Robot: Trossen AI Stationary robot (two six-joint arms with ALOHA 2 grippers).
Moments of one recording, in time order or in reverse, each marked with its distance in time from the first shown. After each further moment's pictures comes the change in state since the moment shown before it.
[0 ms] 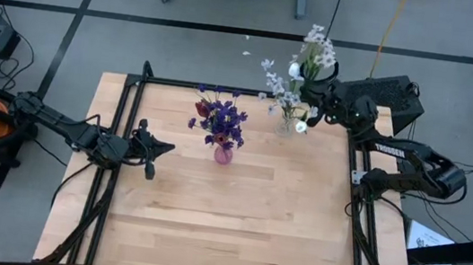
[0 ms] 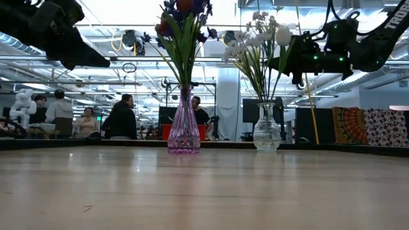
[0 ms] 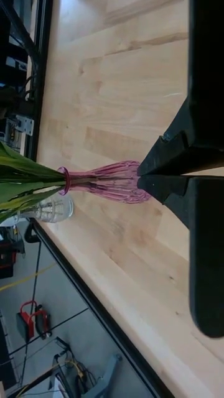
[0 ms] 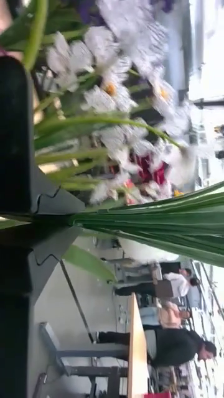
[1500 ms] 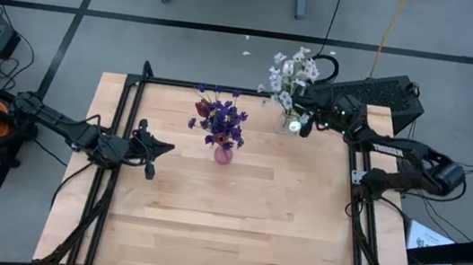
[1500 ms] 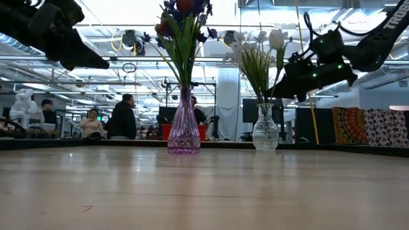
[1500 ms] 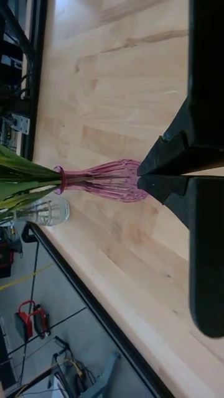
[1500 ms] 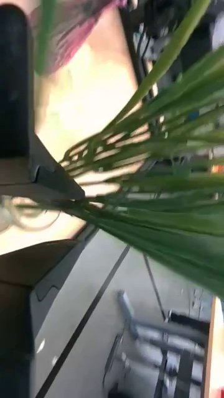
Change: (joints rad) left arm 0.000 0.000 0.000 -0.015 0.000 0.000; right arm 0.038 0.024 0.000 -0.375 0.083 -0.247
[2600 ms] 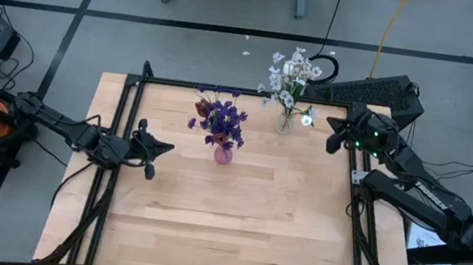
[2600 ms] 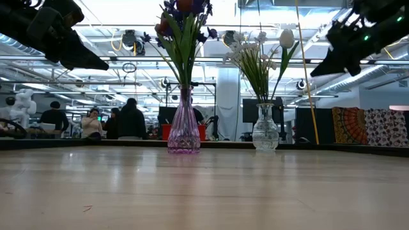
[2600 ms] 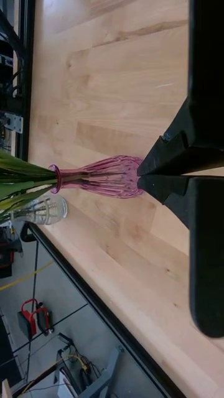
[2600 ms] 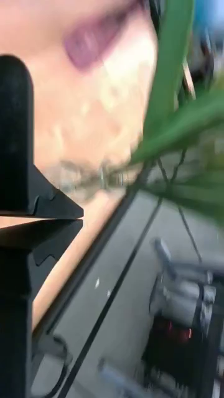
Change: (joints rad) left arm 0.000 0.000 0.000 -0.016 -0.004 0.034; right arm 0.114 -0.781 0.074 -1.019 0.366 0.054
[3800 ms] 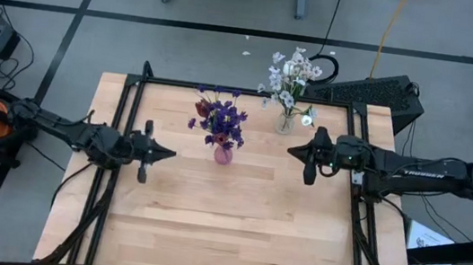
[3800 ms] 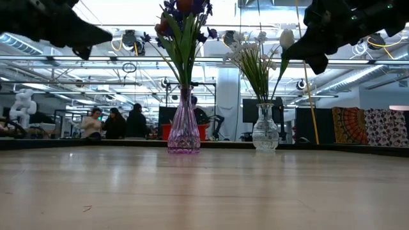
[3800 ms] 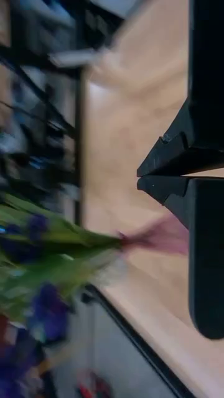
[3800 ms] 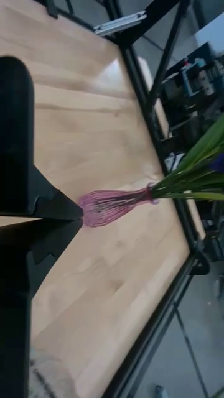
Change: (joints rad) left arm 0.086 -0.081 -0.052 0.242 0.318 0.198; right arm 0.643 0.295 0.023 0.289 0.086 0.259
